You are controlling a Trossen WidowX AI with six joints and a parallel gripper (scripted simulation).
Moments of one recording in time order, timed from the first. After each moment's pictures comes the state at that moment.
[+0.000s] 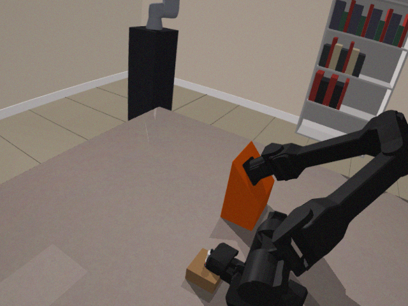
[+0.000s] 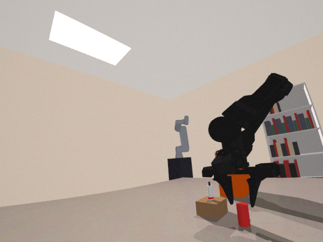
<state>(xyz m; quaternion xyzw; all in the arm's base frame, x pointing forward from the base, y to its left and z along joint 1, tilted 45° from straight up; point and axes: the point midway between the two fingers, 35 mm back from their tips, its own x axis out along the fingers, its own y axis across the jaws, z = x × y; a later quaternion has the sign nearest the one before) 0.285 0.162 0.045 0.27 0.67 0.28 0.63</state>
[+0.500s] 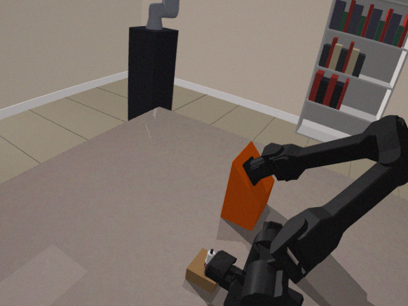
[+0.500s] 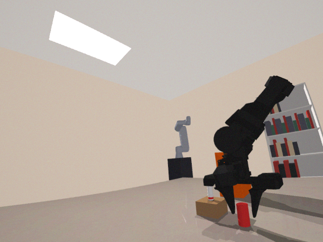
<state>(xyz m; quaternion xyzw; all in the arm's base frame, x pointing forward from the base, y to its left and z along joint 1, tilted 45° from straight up) 0.283 0.180 0.029 0.27 0.67 0.28 0.63</state>
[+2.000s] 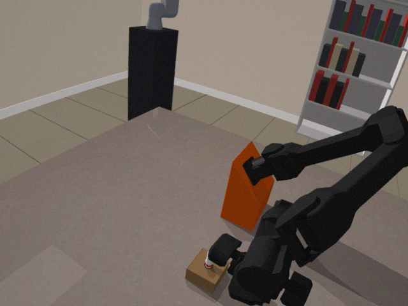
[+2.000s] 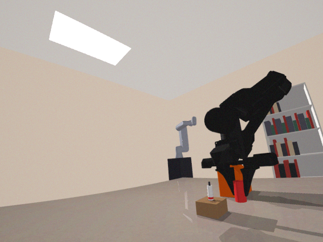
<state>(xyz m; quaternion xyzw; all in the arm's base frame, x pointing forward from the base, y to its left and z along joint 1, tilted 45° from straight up) 0.284 0.144 0.061 0.27 0.67 0.27 0.63</state>
